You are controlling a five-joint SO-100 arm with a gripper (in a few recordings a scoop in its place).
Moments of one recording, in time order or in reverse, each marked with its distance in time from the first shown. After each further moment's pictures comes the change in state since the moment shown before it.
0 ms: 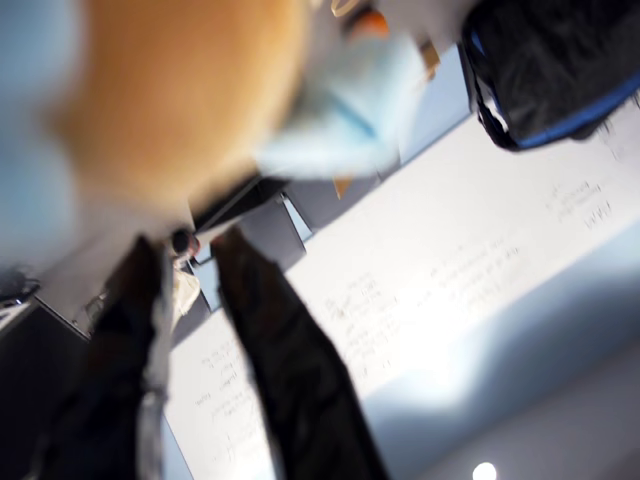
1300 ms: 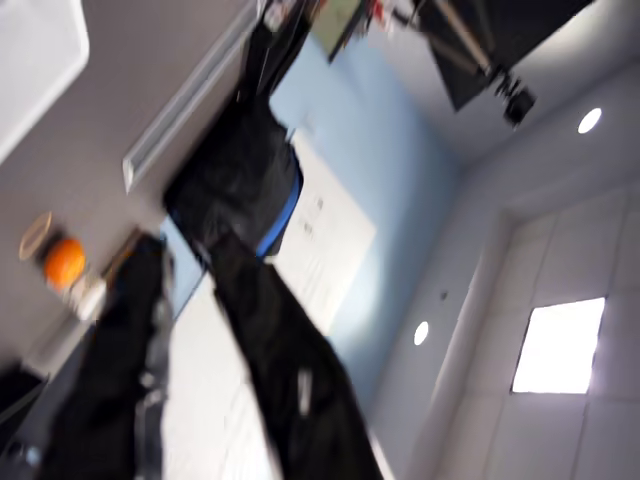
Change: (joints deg) arm -55.5 38.6 27.9 0.0 -18.9
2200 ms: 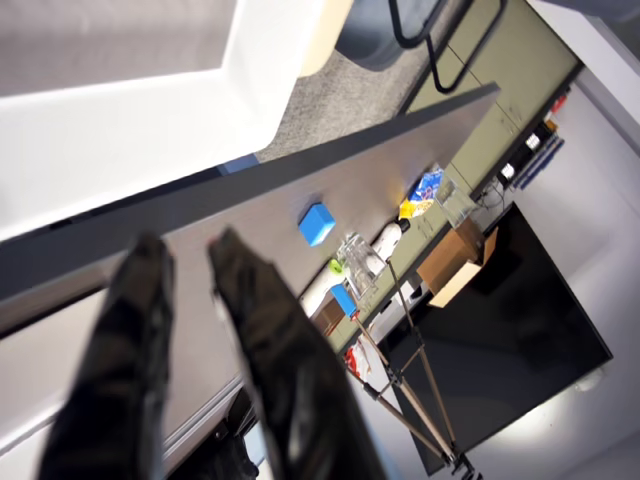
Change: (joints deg) arm -34.7 1.2 20.4 0.0 -15.7
